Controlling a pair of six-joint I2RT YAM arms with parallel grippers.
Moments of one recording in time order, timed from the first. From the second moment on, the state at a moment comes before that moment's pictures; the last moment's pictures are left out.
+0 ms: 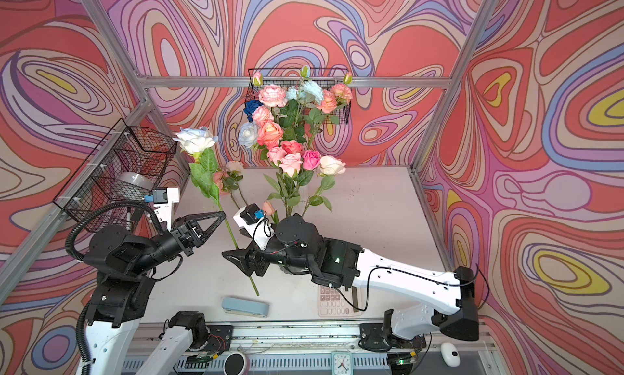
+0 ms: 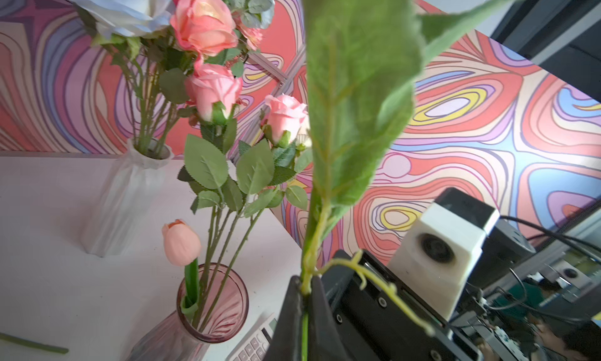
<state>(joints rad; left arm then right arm) -0.09 0.60 0.97 -0.23 0.91 -0.76 1.24 1.37 1.39 -0.20 -0.04 0.22</state>
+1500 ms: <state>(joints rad) -0.09 0.48 0.75 -0.22 0.72 -0.82 1.16 1.23 0.92 0.61 0.49 -0.23</state>
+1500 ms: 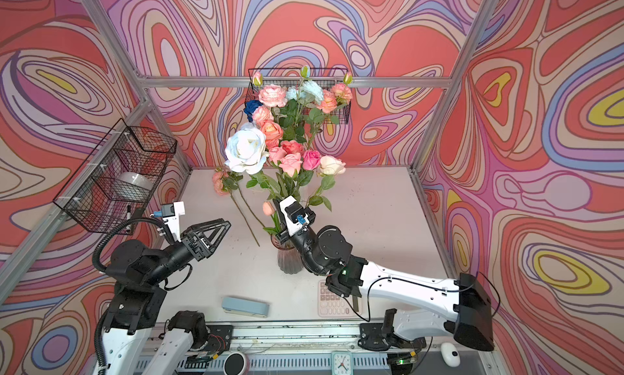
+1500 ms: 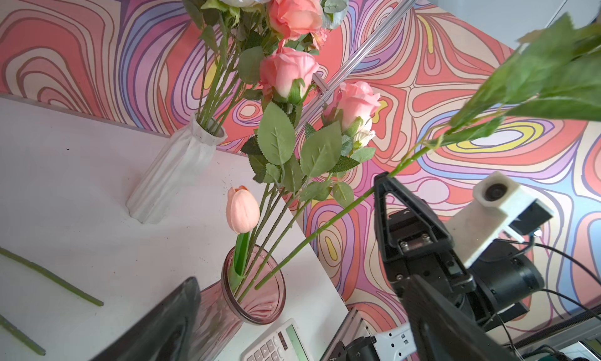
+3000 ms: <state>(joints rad) -0.09 1.45 0.92 -0.29 0.17 -0.79 1.15 0.83 0.88 -0.24 0.42 0.51</state>
